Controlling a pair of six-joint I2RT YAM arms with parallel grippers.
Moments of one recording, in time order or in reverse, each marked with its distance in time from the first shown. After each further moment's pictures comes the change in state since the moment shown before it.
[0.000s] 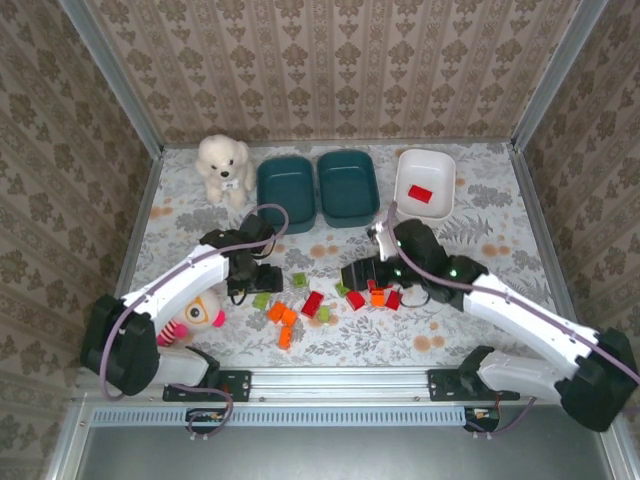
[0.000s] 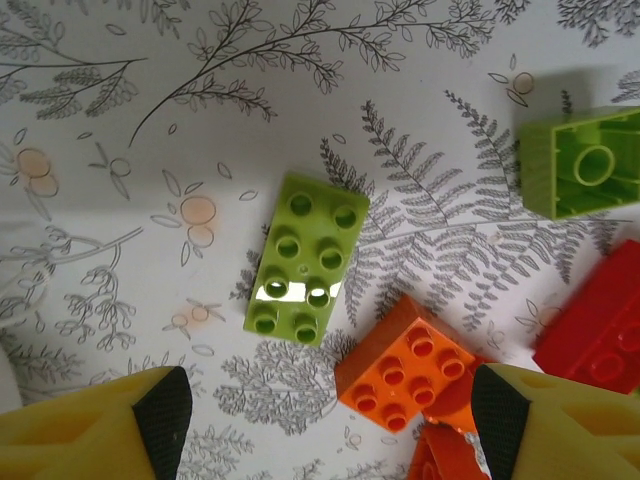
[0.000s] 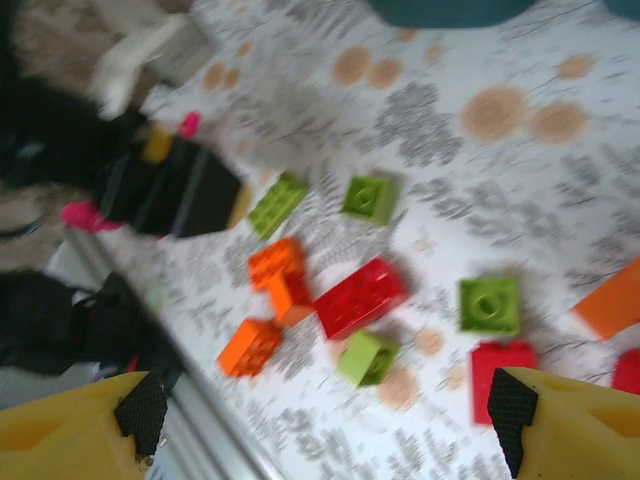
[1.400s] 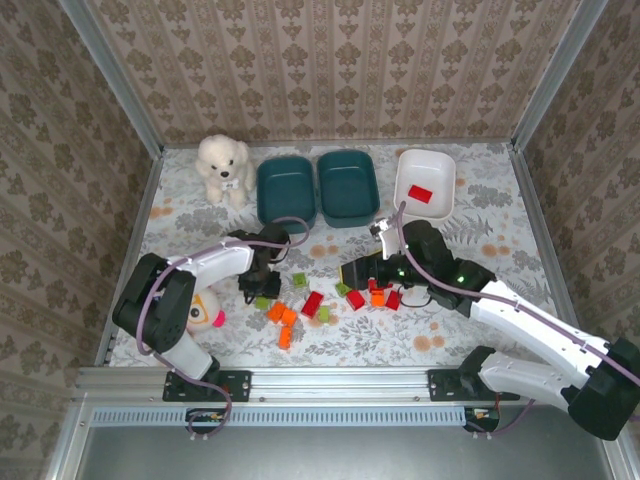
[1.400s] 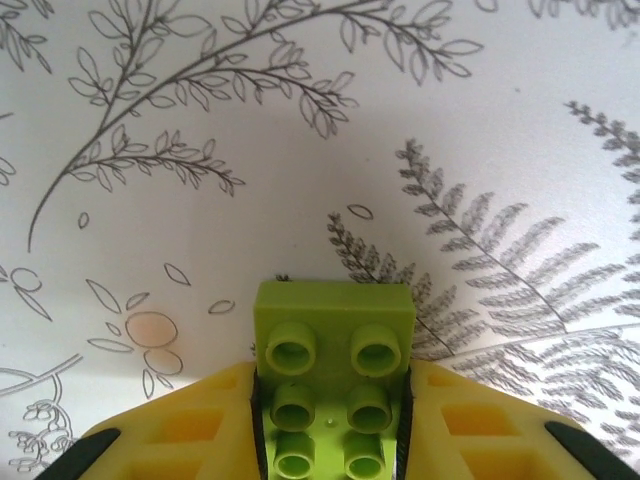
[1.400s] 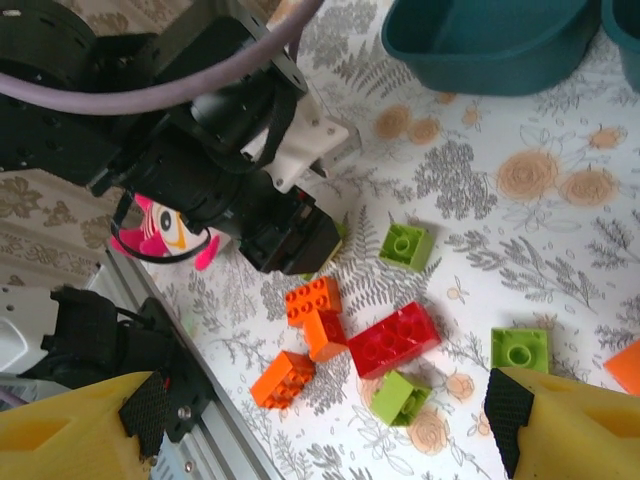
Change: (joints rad) left arm -0.020 0.244 -0.004 0.105 -0.061 0.098; right arm 0.003 -0.013 0.024 0.073 0.005 0.009
